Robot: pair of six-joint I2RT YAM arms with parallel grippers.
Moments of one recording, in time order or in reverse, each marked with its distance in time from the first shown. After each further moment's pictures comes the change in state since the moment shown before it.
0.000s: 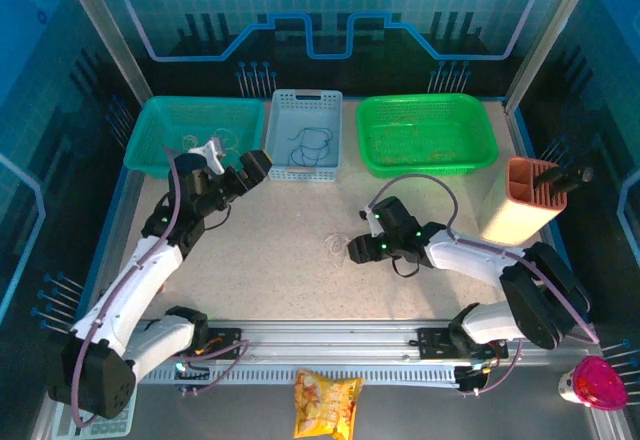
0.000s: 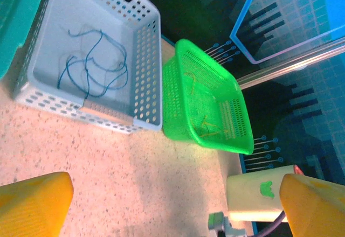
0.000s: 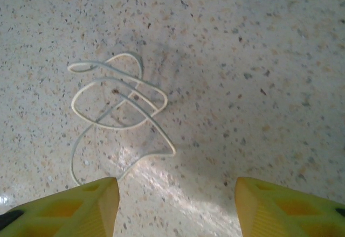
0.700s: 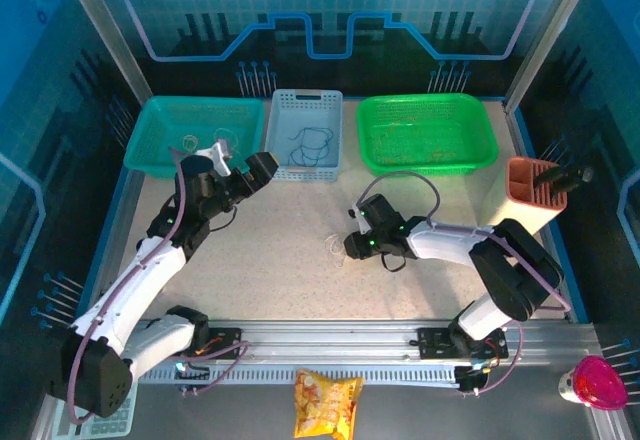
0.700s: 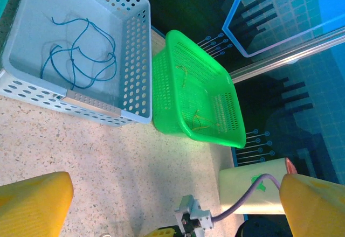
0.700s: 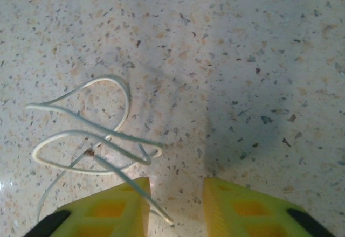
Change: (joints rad) left arm -0.046 0.010 -0.013 0.044 -0.009 -0.027; right arm 0.022 0.183 0.072 0.068 0.036 -0.019
